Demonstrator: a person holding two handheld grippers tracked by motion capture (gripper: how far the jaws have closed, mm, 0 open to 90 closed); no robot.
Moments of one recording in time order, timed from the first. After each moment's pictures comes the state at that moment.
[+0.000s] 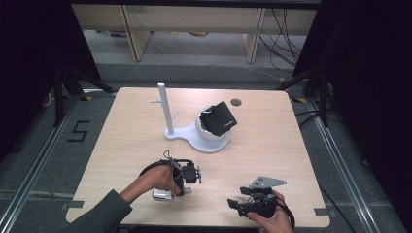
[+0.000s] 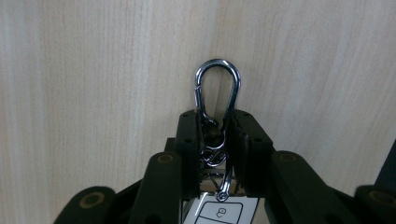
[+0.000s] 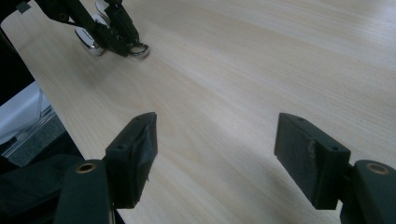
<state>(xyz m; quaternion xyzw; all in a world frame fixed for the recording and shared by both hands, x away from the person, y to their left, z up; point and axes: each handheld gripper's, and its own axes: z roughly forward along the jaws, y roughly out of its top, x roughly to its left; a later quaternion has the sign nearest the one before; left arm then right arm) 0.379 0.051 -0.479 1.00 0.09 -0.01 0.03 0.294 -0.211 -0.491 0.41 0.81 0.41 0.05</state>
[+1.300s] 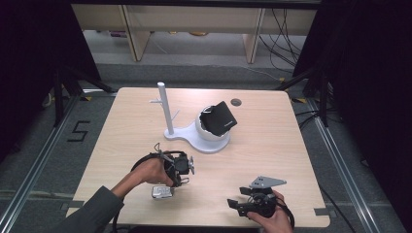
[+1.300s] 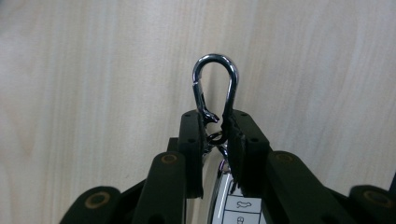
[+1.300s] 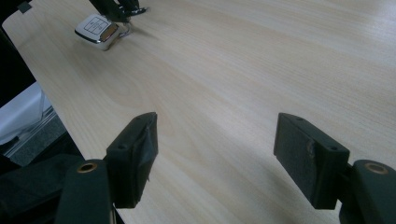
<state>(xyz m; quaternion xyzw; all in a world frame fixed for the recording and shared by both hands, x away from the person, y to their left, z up) 0.393 0.076 -0.457 0.99 0.08 0.02 0.08 0.294 -0.211 -0.493 0.41 0.81 0.41 0.03</state>
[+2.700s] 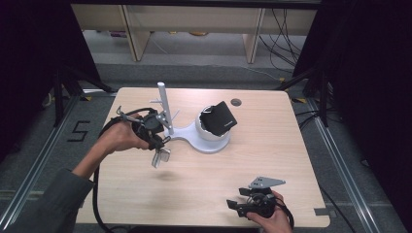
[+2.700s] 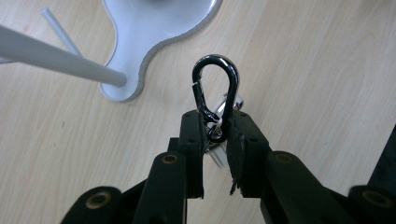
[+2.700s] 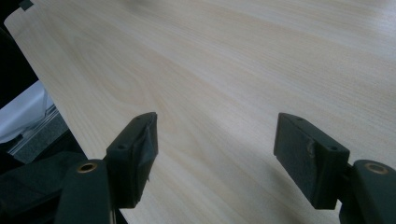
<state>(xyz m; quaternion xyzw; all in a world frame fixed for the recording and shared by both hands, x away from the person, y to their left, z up) 0.426 0.143 -0.330 0.97 0.18 0.10 0.15 0.295 -0.210 -0.495 0.41 0.81 0.41 0.03</state>
